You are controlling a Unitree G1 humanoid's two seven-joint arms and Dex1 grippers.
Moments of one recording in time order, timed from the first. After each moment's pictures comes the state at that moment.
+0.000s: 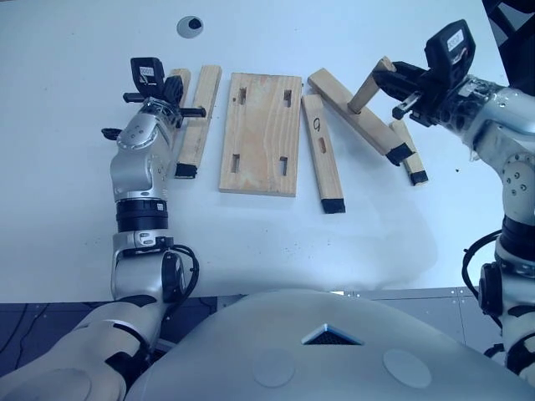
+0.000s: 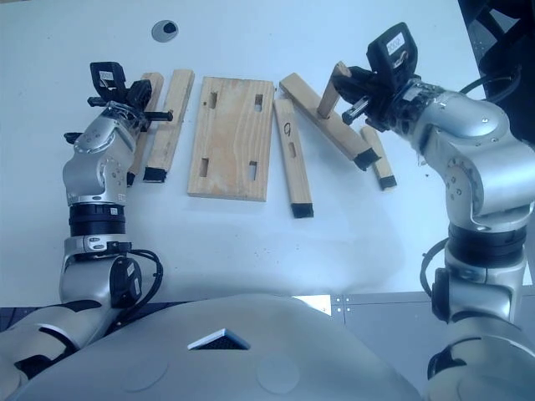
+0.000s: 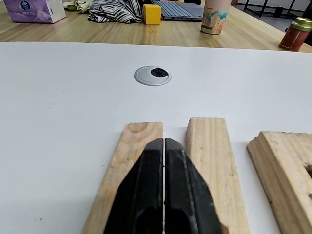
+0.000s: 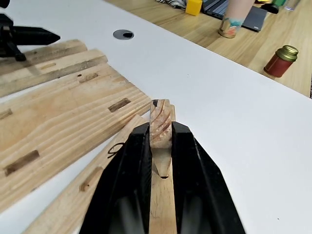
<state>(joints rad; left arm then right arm) -0.35 0.23 0.17 0.30 -0.18 0.42 -0.16 -0.33 -0.69 0.03 -0.42 0.44 0.95 0.52</state>
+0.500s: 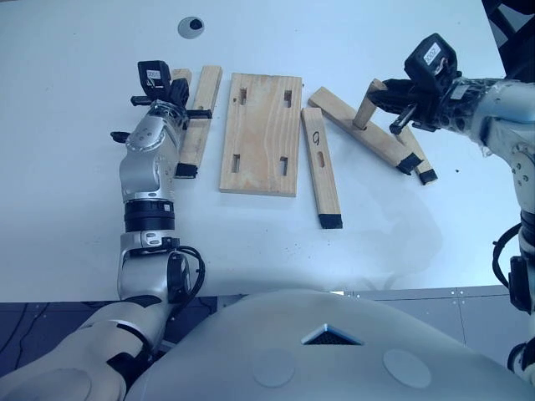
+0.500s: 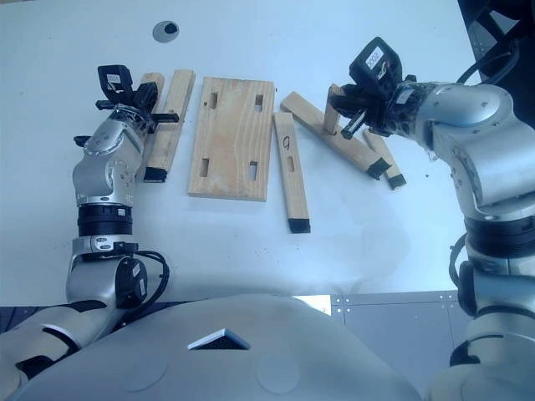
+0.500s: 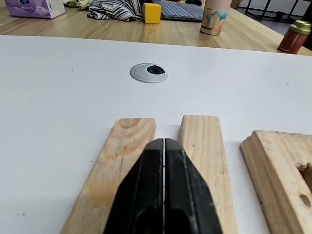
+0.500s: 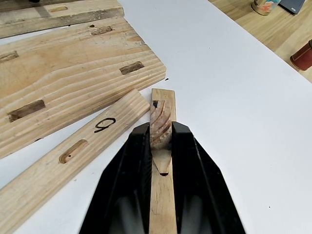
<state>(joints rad) -0.34 0.19 0.16 0.31 -0.18 0.40 -0.14 -0.40 -0.80 0.16 -0.40 0.39 1.00 0.64</state>
